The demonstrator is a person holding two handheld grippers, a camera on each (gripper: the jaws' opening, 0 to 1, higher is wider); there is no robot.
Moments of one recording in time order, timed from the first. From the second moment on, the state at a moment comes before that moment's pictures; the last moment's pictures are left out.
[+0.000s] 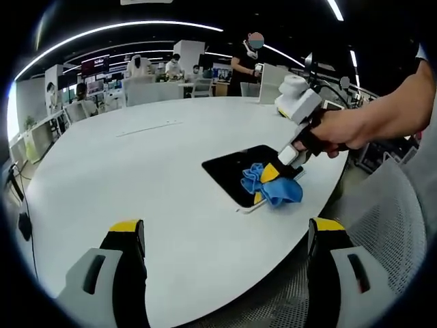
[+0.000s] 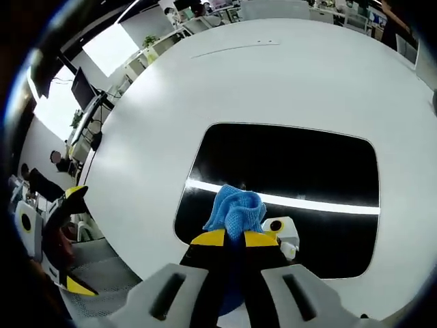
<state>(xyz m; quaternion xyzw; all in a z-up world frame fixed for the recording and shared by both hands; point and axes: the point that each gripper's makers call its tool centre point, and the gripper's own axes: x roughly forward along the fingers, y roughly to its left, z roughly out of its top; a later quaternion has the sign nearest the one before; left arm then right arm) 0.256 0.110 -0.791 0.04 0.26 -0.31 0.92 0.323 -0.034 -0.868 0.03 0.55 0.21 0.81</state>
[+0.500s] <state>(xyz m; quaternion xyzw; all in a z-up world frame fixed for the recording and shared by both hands) 0.256 0.110 -0.791 0.04 0.26 -0.31 0.91 0.324 -0.003 -0.868 0.03 0.55 0.23 0.80</state>
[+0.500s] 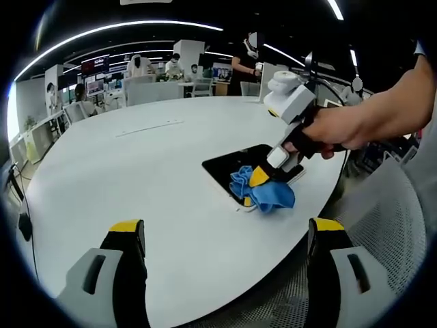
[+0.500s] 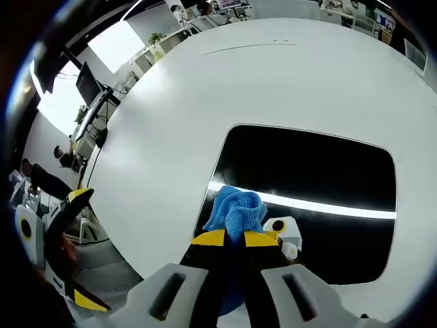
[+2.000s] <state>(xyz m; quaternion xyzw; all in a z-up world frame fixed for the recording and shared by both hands) 0.258 0.113 -0.792 0.04 0.26 -0.30 0.92 0.348 0.022 -0.865 0.01 0.55 0.25 0.80</state>
